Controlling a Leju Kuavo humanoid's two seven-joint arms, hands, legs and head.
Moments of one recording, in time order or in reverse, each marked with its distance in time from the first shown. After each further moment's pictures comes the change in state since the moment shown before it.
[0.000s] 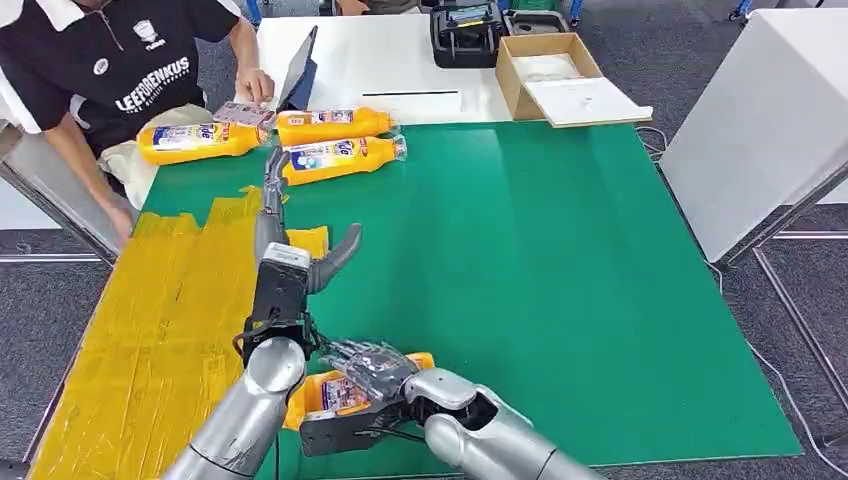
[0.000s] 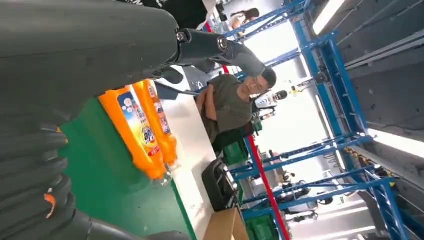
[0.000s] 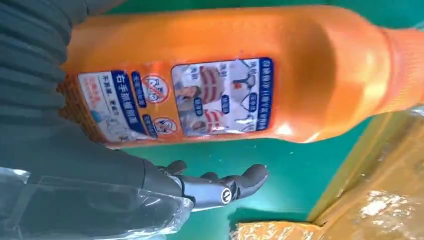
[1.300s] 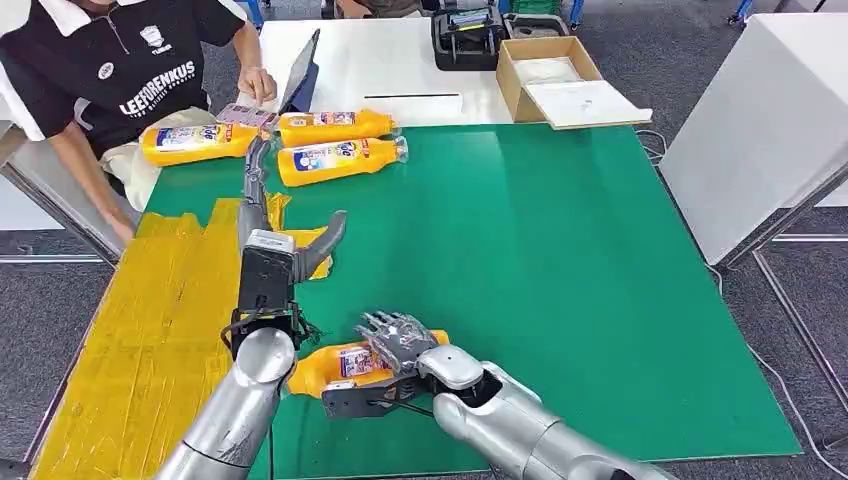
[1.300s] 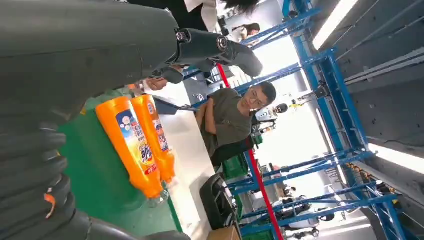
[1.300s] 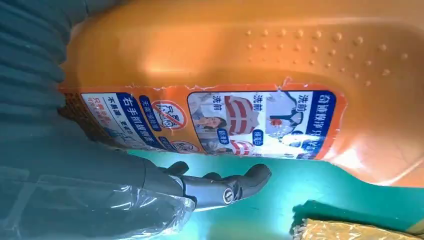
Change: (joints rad) left arm -0.008 -0.010 0.063 -0.021 -0.038 -0.016 0.023; right arm -0.099 0.004 0.038 0.192 0.076 -0.071 0.098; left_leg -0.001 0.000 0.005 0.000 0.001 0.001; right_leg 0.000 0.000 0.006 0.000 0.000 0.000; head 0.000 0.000
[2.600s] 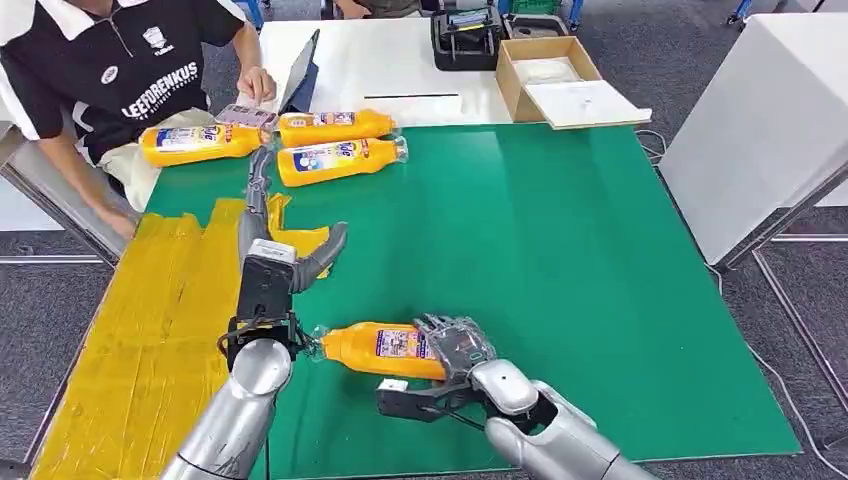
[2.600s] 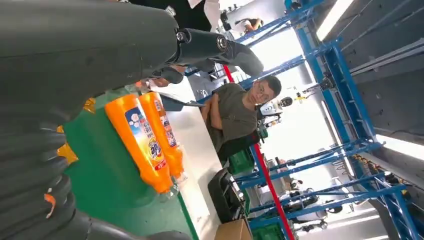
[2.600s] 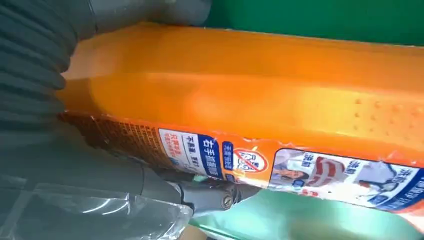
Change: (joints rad) left arm 0.044 0.005 0.005 -0.043 -0.036 -0.041 0.030; right arm 0.154 -0.228 -0.101 -0.312 0.151 -0.019 0.162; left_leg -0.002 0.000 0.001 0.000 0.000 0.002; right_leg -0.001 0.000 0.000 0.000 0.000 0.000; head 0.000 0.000
